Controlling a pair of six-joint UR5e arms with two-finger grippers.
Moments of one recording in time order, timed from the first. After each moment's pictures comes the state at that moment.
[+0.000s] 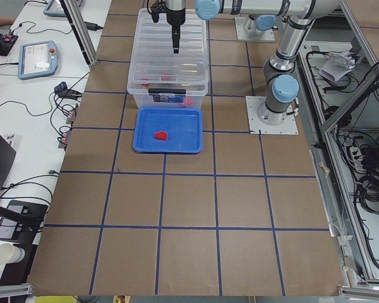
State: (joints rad) left arm -1.56 -1.59 -1.55 -1.55 1.61 -0.01; right arm 1.59 -1.53 1.51 -1.62 -1.61 -0.05
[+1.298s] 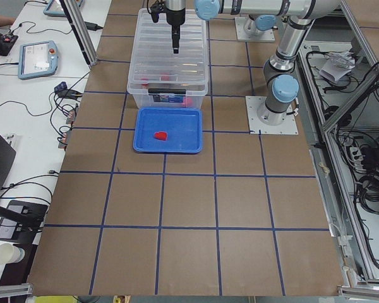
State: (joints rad) left arm -1.56 -1.59 -1.55 -1.55 1.61 -0.01; right arm 1.58 -1.52 1.66 -1.81 -1.61 -0.06
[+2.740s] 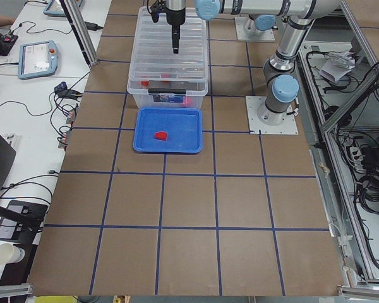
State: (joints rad) left arm -1.55 -1.59 -1.55 -1.55 1.61 0.01; right arm 1.56 -1.42 1.81 -2.11 -1.80 -0.09
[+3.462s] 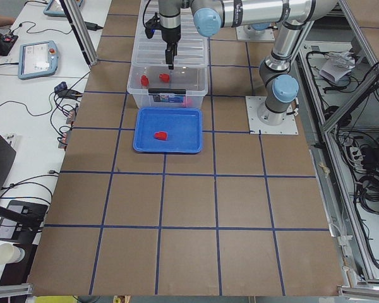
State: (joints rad) left arm -1.34 -1.62 -1.59 -1.53 1.61 0.38; right arm 1.41 -1.44 1.82 -2.09 -1.84 -0.14
